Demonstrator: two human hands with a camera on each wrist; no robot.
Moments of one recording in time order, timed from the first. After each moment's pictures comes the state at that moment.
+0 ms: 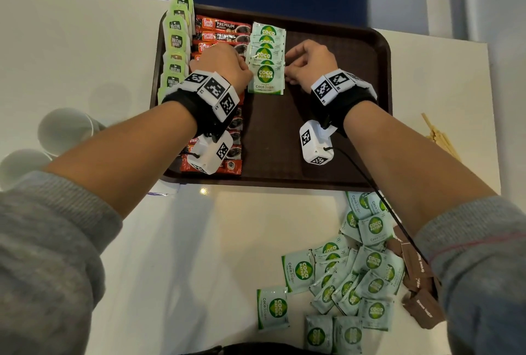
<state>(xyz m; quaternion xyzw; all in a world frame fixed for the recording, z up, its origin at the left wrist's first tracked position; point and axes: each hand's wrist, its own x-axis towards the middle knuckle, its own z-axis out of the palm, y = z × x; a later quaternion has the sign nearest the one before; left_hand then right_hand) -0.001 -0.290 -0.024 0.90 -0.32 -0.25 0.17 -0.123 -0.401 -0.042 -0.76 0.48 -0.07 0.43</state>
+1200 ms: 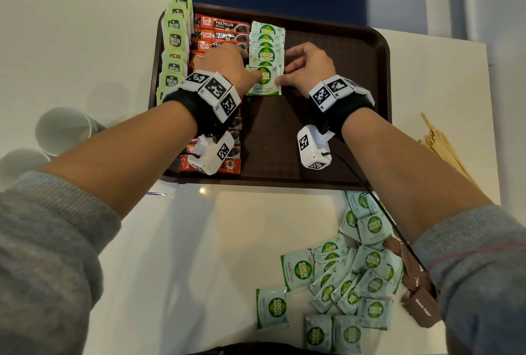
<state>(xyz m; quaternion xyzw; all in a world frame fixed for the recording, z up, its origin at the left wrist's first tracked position) -0.003 -0.293 -0.023 0.89 -0.35 -0.25 0.14 -0.128 -0.401 -0.043 -0.76 0.48 -0.03 0.43</state>
